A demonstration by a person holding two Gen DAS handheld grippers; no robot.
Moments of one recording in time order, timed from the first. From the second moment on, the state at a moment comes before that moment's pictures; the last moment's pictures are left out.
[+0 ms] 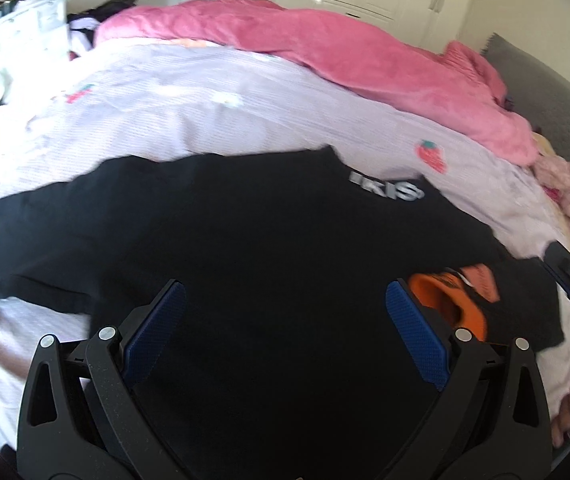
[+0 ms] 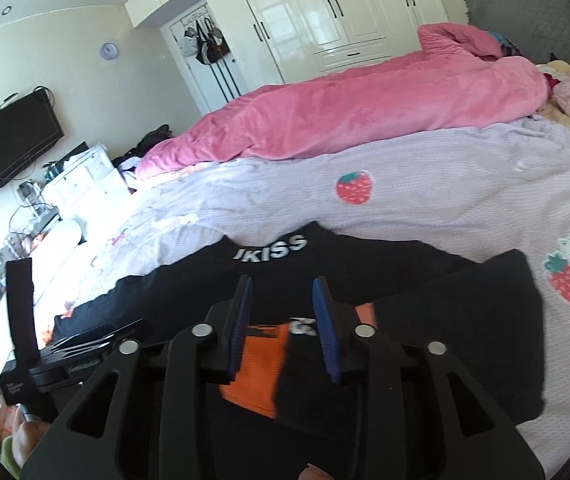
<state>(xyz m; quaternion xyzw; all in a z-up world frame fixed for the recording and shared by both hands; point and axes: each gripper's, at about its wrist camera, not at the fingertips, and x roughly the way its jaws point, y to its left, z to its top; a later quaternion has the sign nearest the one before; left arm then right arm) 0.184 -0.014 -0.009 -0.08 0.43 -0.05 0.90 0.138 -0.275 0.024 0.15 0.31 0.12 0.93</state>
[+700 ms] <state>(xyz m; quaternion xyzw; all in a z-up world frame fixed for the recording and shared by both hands) 0.214 -0.107 -0.052 -0.16 0.52 -0.20 0.82 0.101 -0.362 0.009 0.13 0.30 -0.01 0.95</state>
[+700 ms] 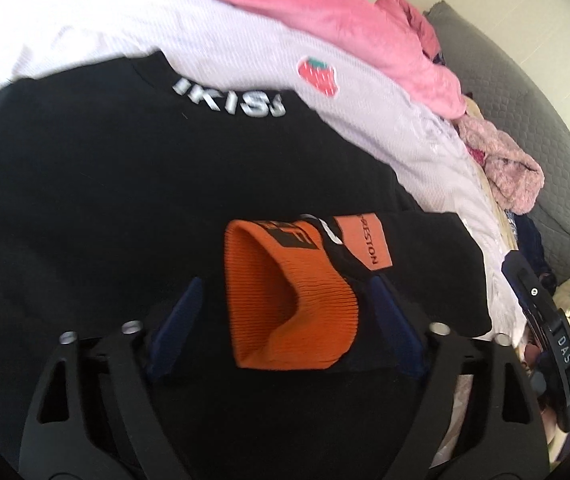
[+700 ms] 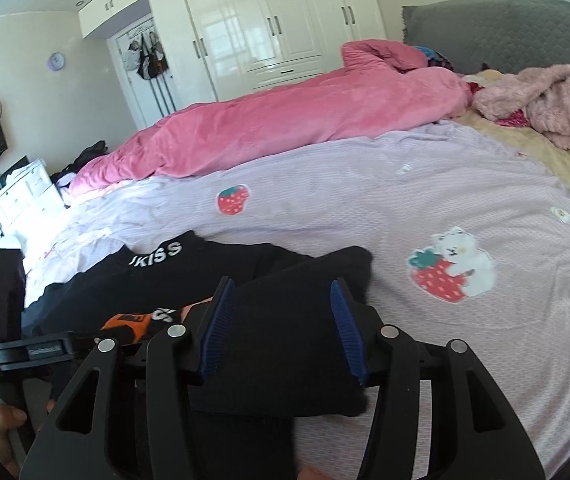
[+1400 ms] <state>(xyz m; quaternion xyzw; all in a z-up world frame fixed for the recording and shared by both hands) 0.200 -0.023 0.034 -0.13 0.37 -0.13 0.91 0.109 -0.354 0.000 0.12 0.31 -0.01 0.94</state>
